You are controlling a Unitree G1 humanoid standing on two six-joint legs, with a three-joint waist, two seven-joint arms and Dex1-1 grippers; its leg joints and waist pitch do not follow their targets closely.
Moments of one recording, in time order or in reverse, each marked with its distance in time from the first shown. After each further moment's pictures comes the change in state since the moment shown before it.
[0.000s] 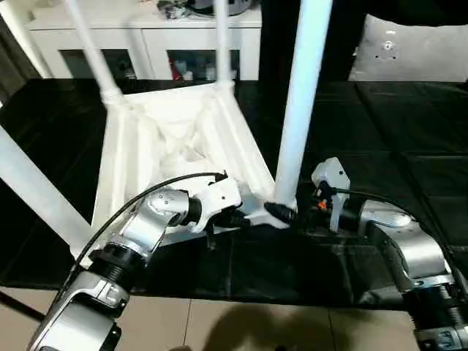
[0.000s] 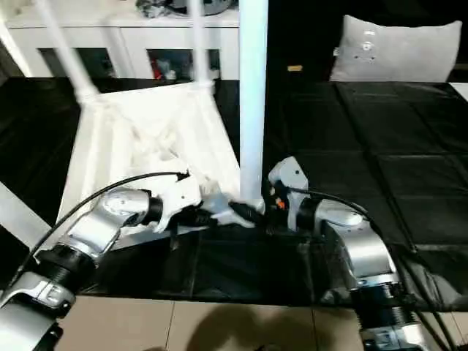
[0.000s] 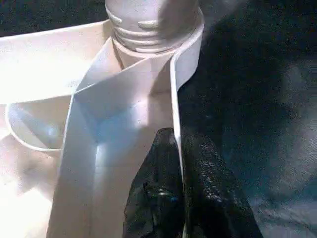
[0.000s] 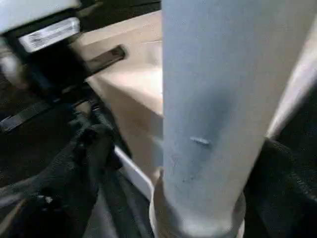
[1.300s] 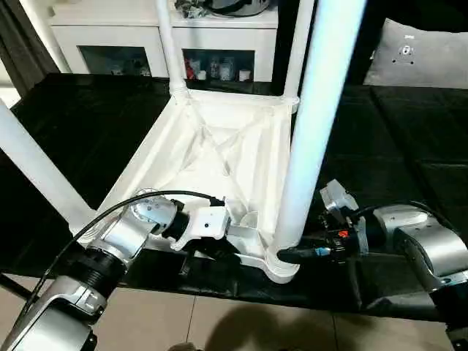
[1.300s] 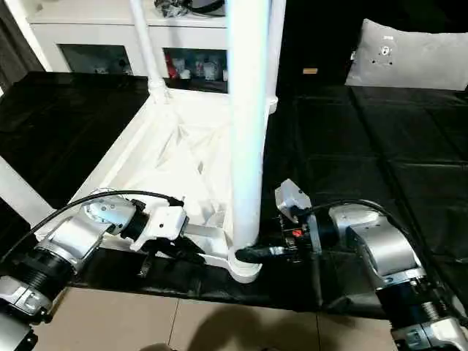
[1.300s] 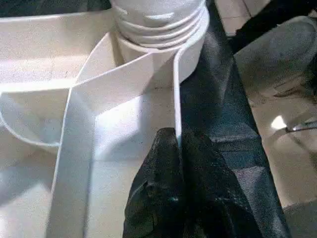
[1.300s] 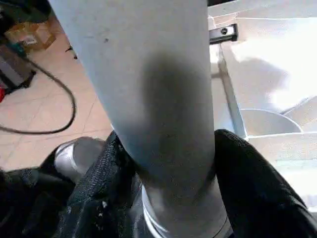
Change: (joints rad) left arm 0.033 0.108 -0.064 -0.041 -0.075 -0.139 -0.294; right arm -0.008 -0.123 0.098 -0.027 0.121 0.093 0.376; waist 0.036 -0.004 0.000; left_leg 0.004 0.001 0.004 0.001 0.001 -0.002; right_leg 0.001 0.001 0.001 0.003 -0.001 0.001
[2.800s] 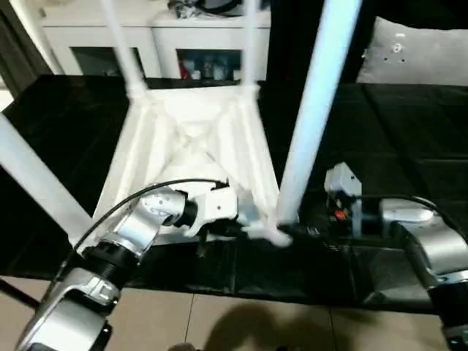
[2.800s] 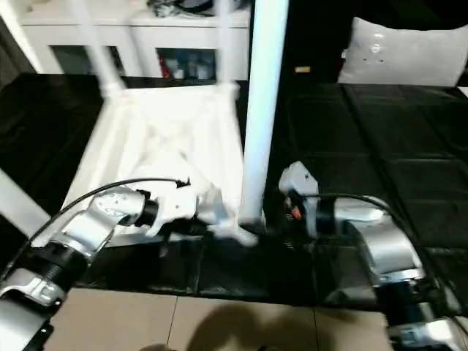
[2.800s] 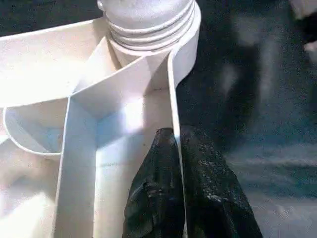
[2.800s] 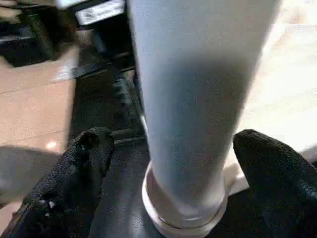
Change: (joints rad) left arm -0.048 -0.043 0.006 0.066 0.066 -0.008 0.134; right arm -0.001 -0.013 -0.061 0.018 -0.062 -0.090 -0.122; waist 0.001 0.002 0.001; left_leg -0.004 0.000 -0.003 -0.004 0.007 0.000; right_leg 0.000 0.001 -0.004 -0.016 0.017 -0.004
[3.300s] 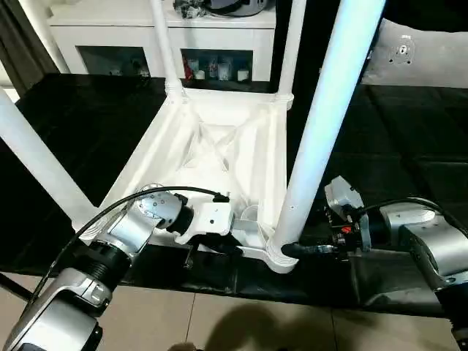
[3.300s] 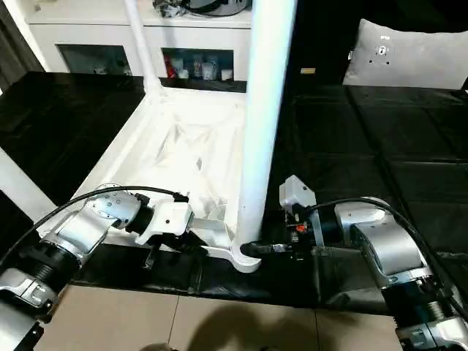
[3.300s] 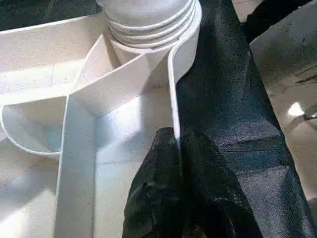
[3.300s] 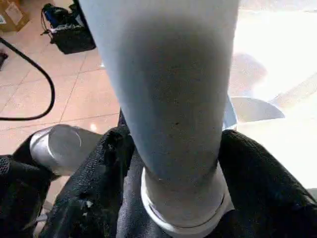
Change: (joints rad) left arm 0.004 0.036 -0.030 -0.013 -0.011 -0.083 -0.099; right arm 0.000 -0.030 0.064 -0.003 0.023 0.011 0.112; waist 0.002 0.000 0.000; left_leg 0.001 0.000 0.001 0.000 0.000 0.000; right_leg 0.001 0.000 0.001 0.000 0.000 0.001
